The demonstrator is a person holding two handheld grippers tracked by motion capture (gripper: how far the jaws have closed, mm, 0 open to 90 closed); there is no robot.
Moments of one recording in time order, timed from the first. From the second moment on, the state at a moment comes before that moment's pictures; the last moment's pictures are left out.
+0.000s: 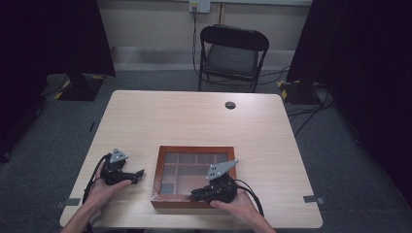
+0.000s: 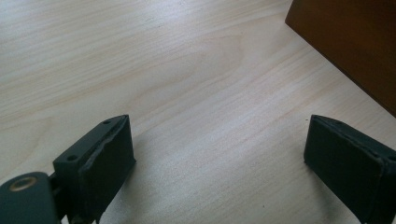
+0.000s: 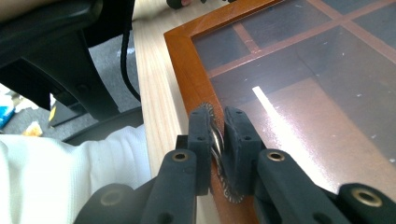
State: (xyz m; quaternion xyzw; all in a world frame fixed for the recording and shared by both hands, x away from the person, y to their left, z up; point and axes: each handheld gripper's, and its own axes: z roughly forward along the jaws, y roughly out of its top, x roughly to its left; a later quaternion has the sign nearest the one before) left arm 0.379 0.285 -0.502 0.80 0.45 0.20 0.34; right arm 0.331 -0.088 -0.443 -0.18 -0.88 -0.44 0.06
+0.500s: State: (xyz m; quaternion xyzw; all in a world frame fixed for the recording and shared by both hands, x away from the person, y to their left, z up) left arm 0.373 0.283 -0.496 0.79 0.45 0.20 0.36; right arm 0.334 -0.091 -0.434 -0.18 -0.87 -0.46 0.07
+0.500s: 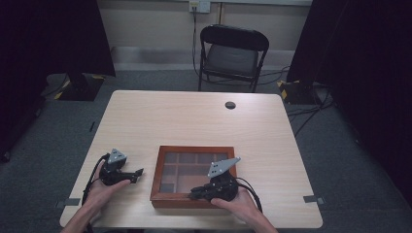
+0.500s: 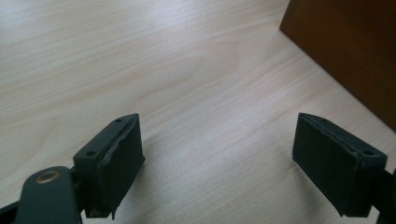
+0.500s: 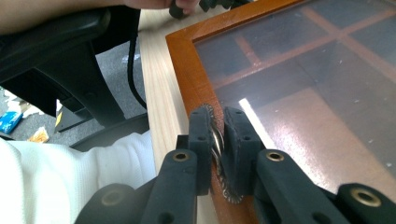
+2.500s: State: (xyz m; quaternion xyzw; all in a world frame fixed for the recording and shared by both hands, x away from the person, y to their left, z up) left arm 0.346 0.243 -0.450 0.79 0.32 0.19 0.50; right arm 0.366 -0.088 -0.365 -0.16 -0.87 -0.45 0.09
